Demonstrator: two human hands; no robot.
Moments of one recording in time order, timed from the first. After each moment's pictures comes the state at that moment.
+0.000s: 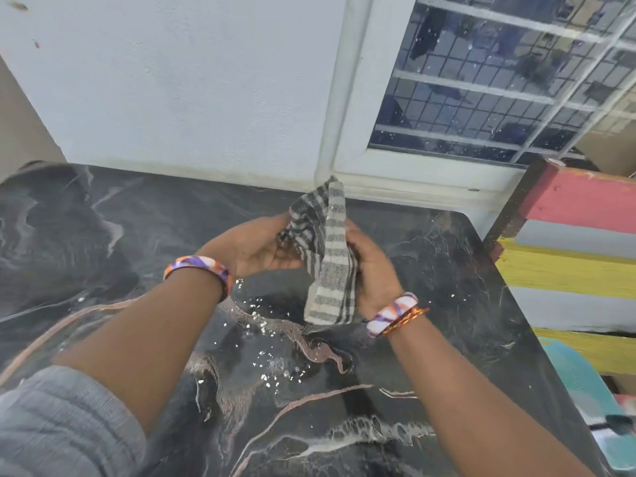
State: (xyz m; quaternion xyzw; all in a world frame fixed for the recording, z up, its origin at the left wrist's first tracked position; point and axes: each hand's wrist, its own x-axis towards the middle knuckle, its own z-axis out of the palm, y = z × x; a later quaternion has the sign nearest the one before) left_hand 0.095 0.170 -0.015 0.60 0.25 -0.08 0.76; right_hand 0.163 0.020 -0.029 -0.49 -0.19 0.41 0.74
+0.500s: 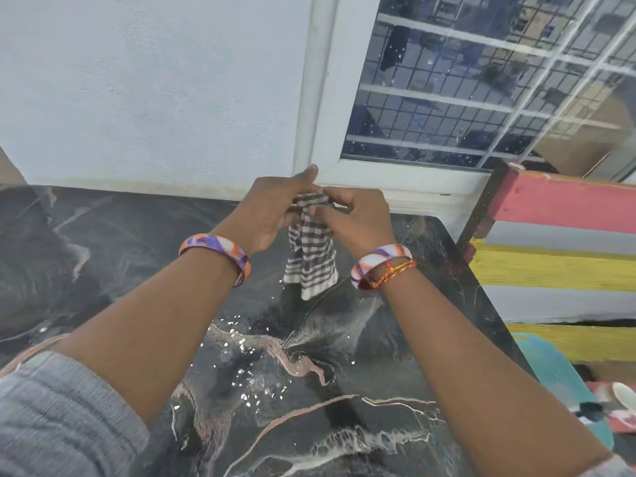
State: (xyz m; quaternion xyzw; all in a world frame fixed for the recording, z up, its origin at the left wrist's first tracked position) left_hand 0.148 0.148 0.031 0.58 0.22 0.13 0.77; right_hand 0.198 0.029 0.025 -0.79 -0.29 0.05 0.54
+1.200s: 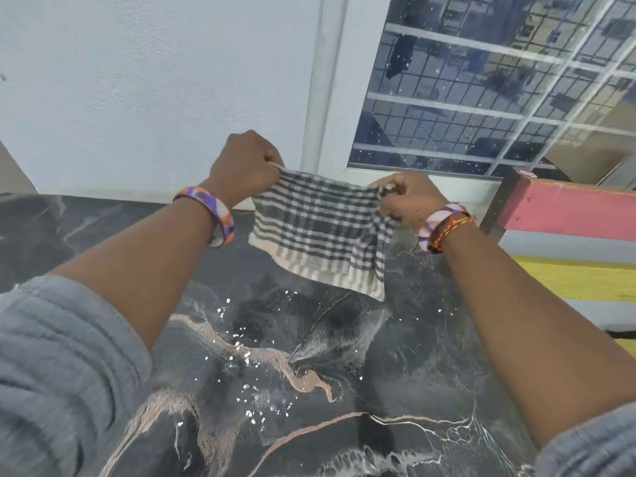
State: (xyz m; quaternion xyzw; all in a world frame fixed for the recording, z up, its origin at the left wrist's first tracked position) left_hand 0.166 0.214 0.053 0.91 0.22 0.23 0.27; right_hand 0.284 0.005 0.048 -0.86 -0.25 0.12 0.43
